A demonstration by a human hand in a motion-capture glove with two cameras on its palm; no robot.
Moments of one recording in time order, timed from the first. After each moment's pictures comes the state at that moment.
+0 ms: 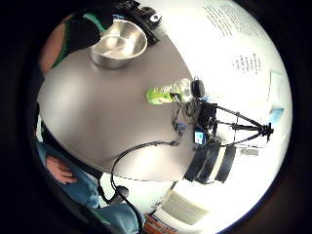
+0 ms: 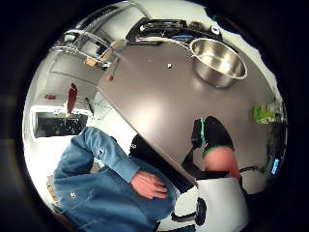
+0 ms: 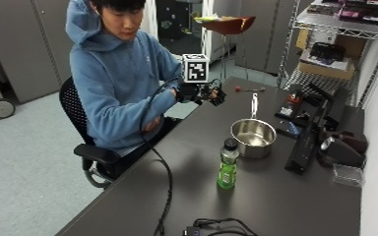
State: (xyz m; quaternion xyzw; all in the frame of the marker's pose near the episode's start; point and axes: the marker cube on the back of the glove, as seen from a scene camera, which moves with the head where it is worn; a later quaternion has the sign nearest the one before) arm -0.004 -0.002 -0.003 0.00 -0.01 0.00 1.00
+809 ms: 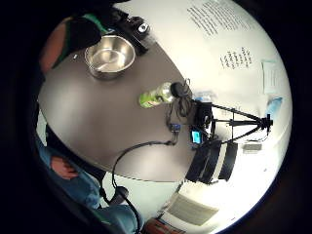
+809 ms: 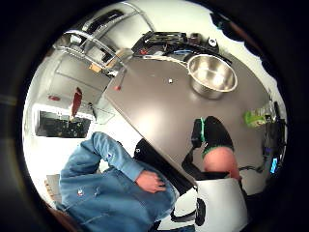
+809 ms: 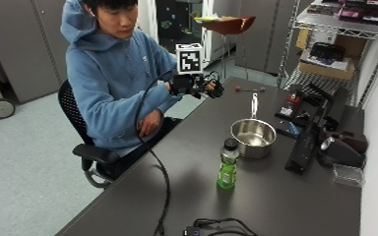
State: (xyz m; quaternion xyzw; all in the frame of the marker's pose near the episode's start) arm 0.044 0.019 -0.039 0.03 0.05 0.03 1.00
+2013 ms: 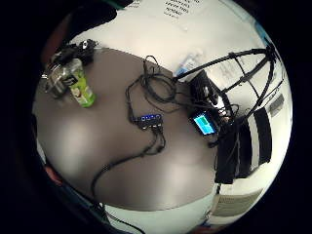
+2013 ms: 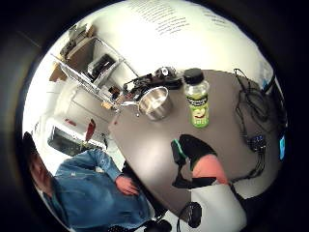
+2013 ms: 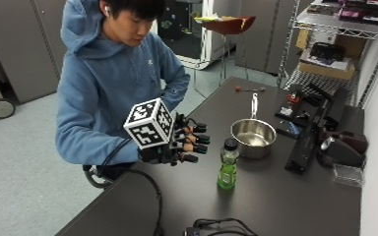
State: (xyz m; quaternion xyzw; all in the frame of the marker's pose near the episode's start) arm 0.272 0.108 0.051 0.21 -0.11 0.14 0.96
